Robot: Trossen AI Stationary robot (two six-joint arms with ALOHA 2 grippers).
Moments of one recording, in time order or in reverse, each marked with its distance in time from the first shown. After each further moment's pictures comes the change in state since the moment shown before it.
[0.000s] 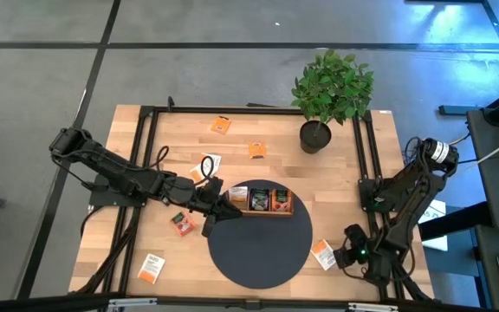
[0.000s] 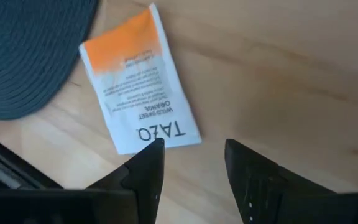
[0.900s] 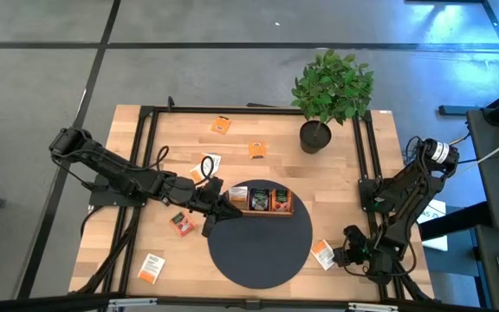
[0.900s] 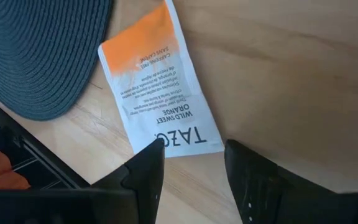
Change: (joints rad) left arm 0.000 0.000 0.000 -0.001 0.000 0.000; right arm -0.003 0.029 -0.108 0.197 0.112 0.029
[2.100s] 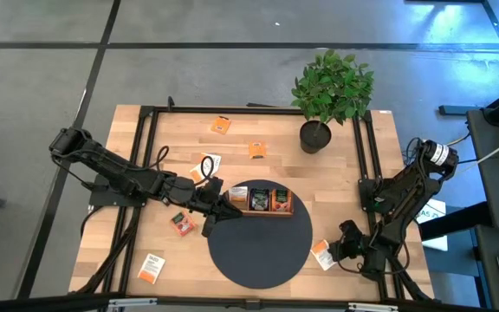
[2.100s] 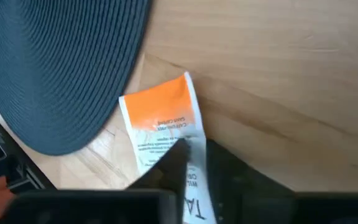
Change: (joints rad) left arm 0.000 0.000 0.000 0.000 0.000 0.000; right arm -0.016 0.002 -0.004 0.004 0.086 -0.080
